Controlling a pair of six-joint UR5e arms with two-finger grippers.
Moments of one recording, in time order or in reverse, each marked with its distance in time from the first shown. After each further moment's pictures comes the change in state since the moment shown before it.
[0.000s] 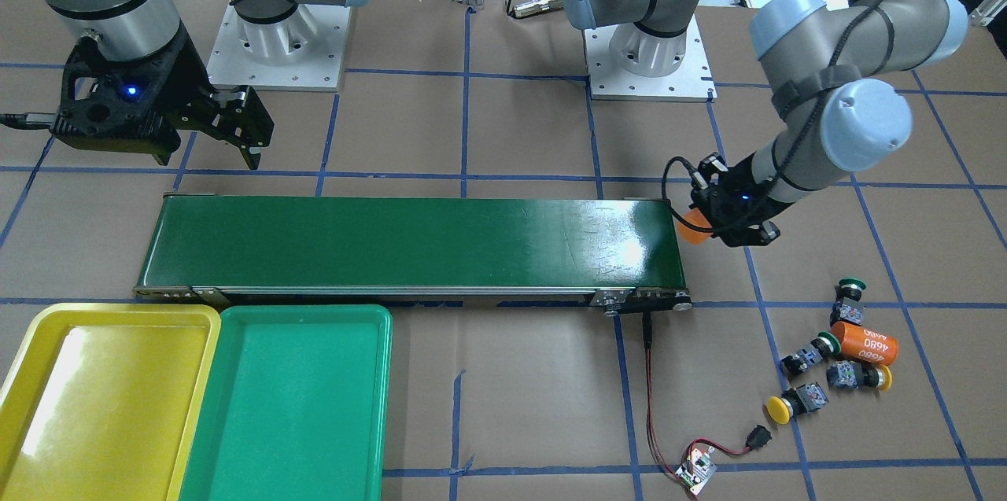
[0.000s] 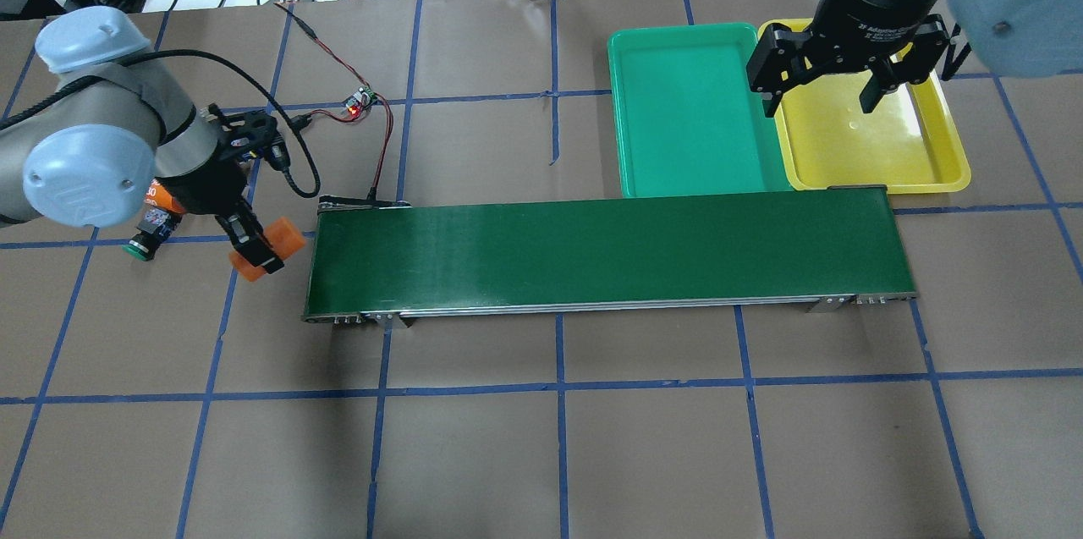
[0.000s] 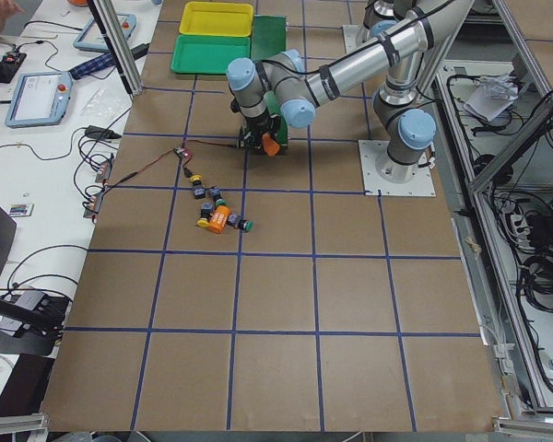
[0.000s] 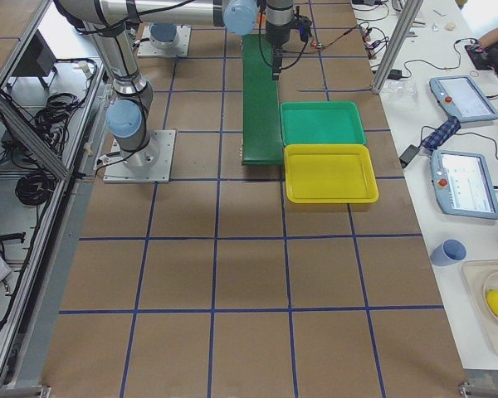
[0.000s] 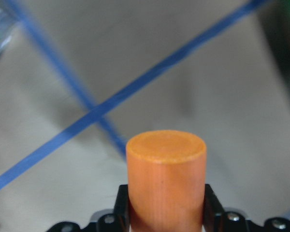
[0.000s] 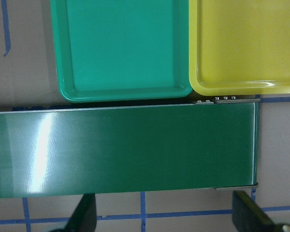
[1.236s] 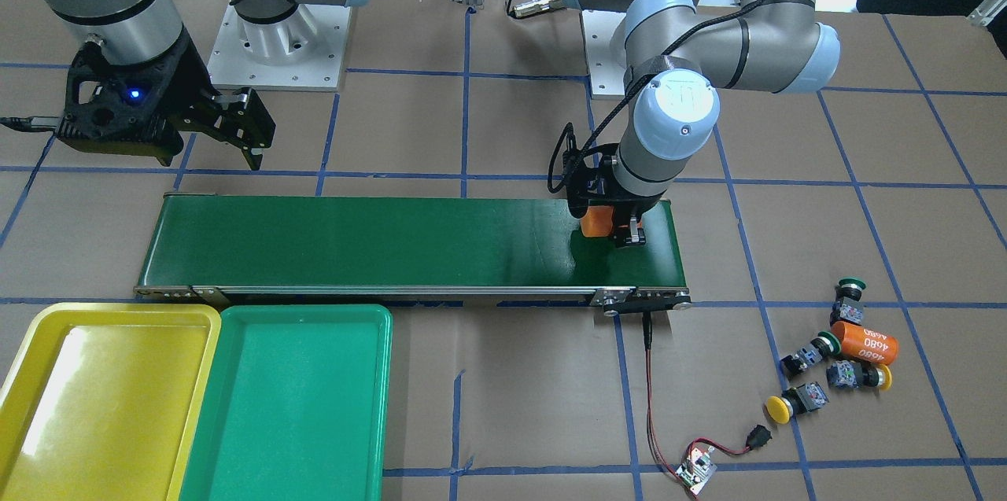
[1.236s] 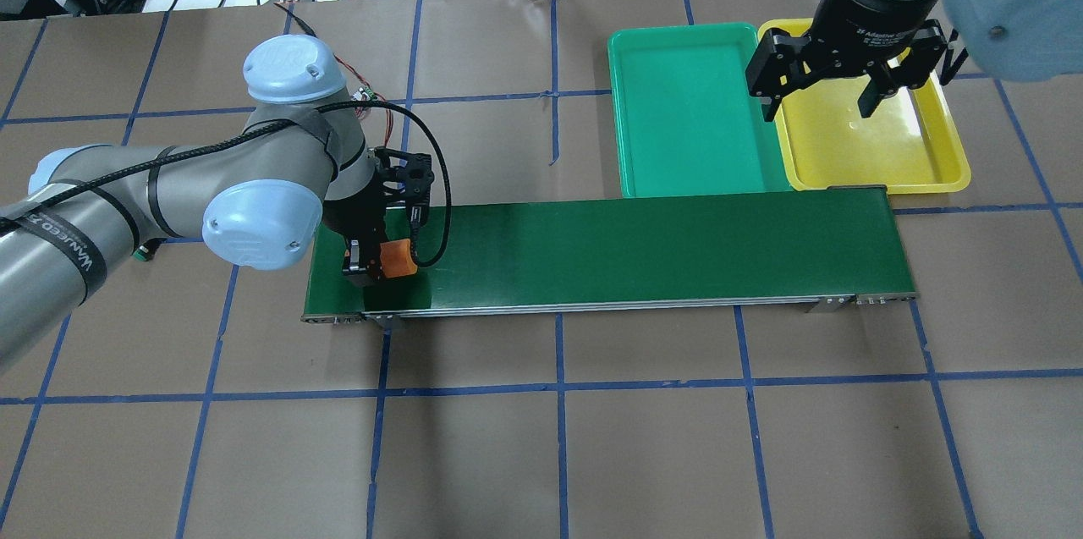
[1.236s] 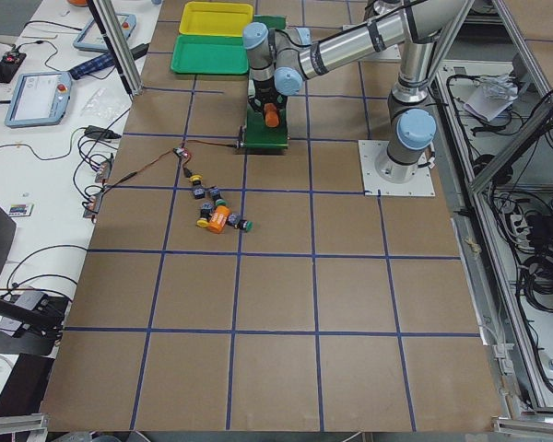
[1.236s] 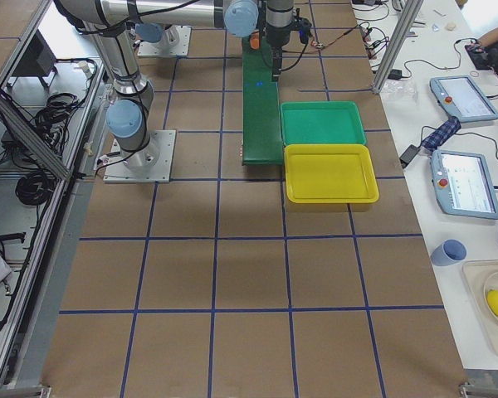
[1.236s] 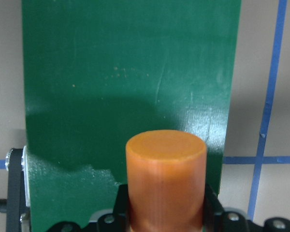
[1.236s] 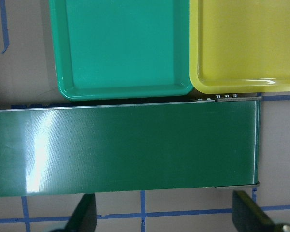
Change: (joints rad) left arm -0.279 -0.045 -0.037 0.138 0.069 0.209; right arm -0.002 0.001 0.008 -0.002 0.000 -0.001
